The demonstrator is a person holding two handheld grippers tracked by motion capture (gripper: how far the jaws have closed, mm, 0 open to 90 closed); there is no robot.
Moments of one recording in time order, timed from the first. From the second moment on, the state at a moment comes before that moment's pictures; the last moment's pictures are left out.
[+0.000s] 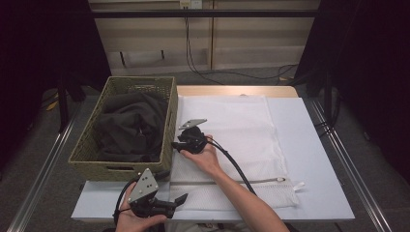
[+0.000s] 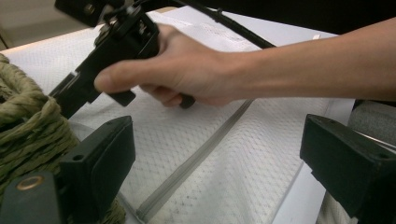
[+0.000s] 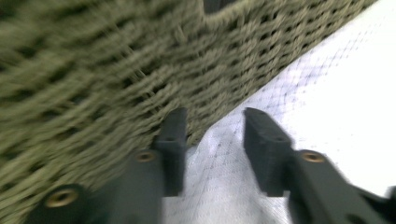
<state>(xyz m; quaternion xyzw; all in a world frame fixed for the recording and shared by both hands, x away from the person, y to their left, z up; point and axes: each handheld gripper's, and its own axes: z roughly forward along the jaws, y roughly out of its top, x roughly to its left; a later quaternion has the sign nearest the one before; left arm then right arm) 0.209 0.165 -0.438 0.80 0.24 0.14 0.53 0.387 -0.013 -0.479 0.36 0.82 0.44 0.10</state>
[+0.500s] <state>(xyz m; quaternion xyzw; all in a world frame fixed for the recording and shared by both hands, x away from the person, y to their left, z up) 0.213 0.167 -0.440 0.80 0.25 0.14 0.53 0.369 -0.080 -0.462 0.36 0.81 0.45 0.11</state>
